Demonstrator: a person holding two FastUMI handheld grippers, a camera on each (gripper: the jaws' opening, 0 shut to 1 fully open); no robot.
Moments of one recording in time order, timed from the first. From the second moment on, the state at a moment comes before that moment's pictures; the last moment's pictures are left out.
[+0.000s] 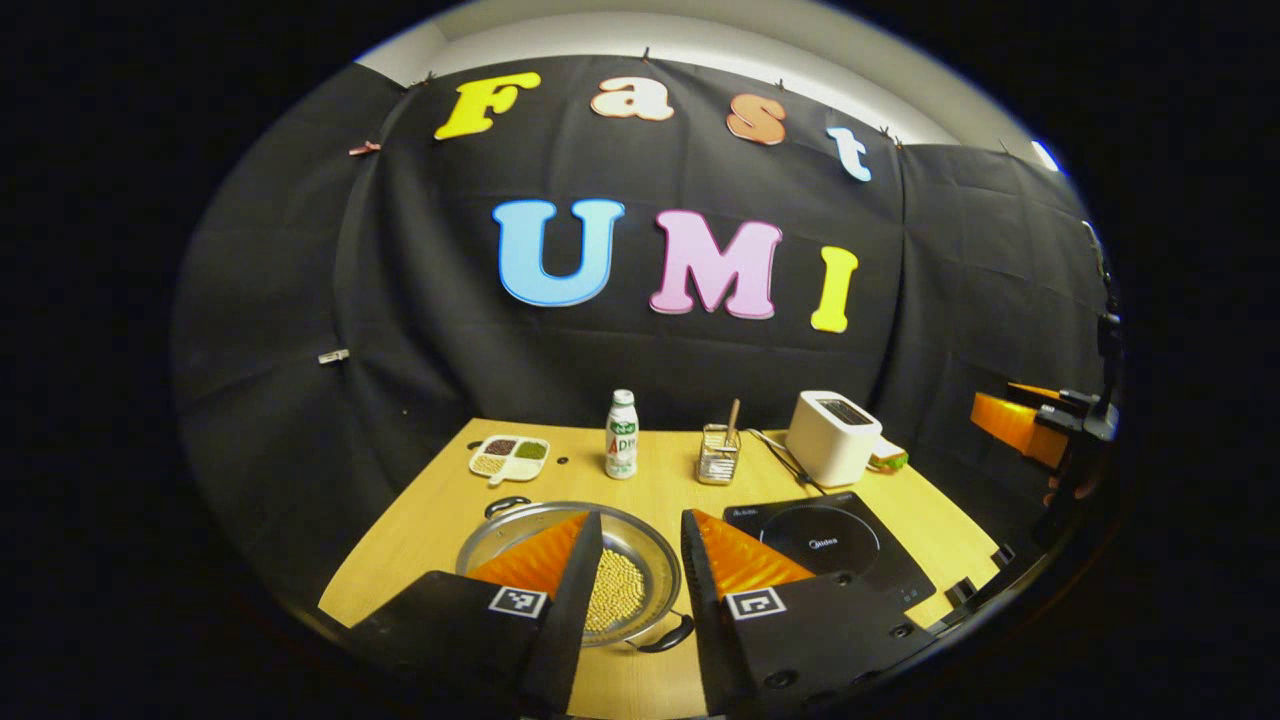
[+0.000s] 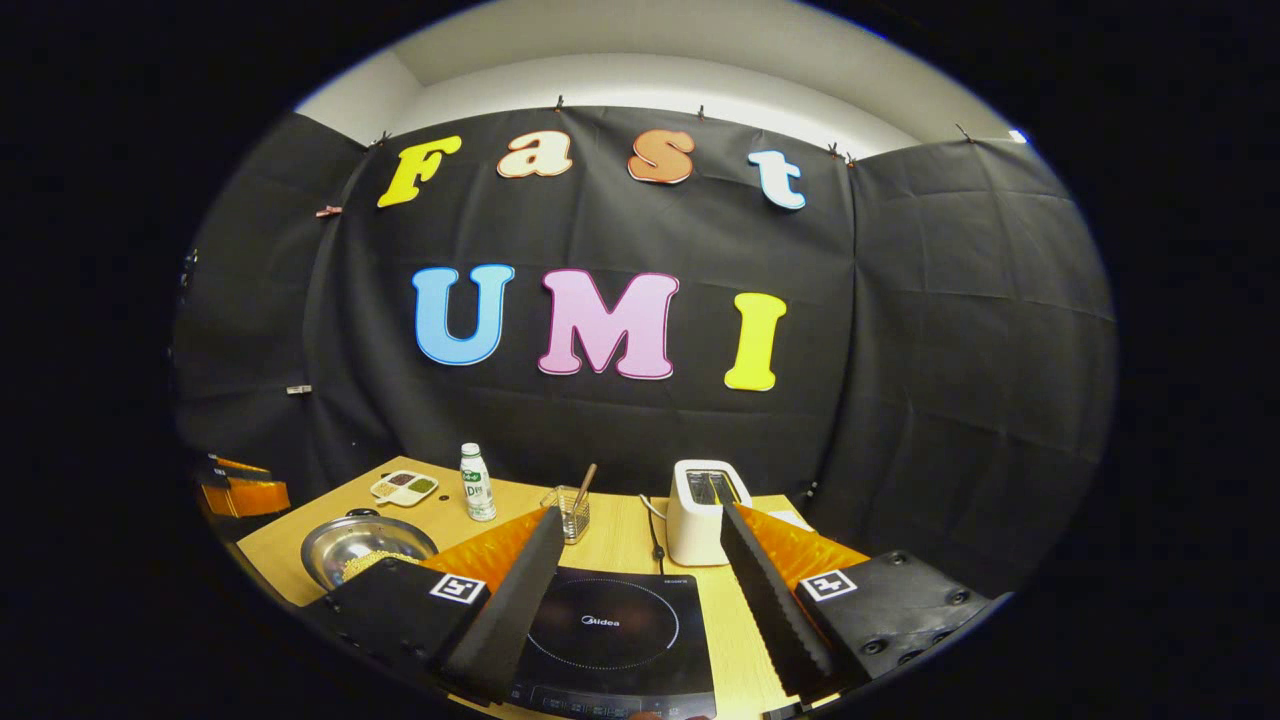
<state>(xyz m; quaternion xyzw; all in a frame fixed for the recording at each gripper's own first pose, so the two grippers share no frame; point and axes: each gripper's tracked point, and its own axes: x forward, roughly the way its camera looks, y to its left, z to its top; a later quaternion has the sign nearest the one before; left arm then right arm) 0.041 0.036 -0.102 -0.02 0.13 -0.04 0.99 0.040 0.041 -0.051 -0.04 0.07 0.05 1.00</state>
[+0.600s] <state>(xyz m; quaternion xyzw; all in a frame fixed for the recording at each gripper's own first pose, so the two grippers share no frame) 0.031 0.042 -0.225 0.01 0.31 -0.08 0.95 0.051 0.033 -0.069 -0.03 0.09 0.04 0.99</state>
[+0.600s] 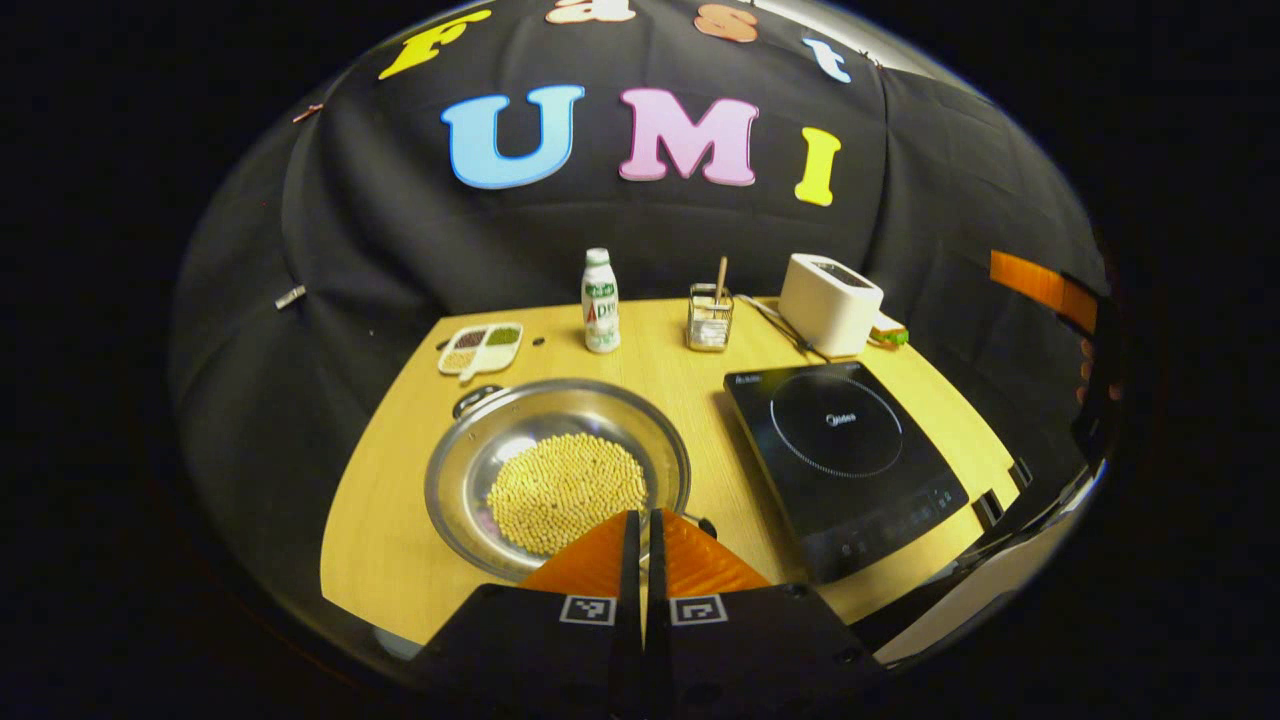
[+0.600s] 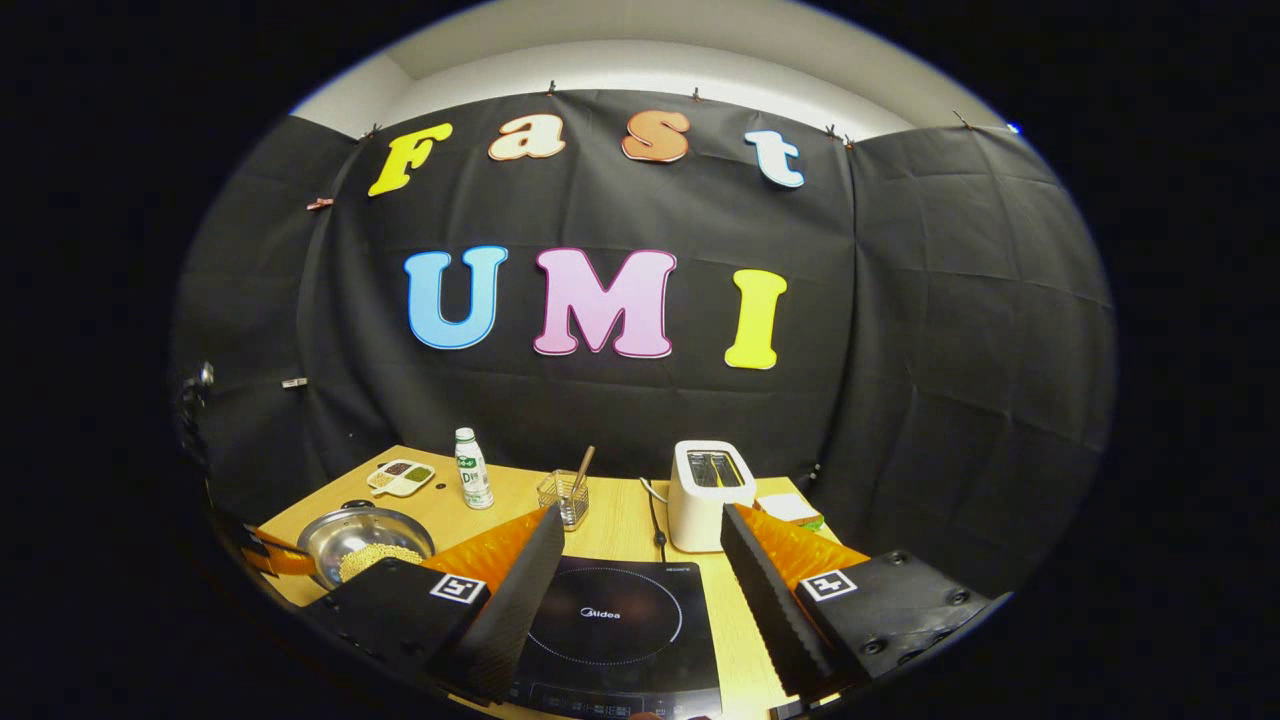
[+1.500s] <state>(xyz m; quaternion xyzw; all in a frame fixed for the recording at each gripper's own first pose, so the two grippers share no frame) 0.026 0.031 -0.336 0.14 0.42 -0.15 0.88 0.046 -0.011 -0.086 -0.02 0.11 0.00 0.99</state>
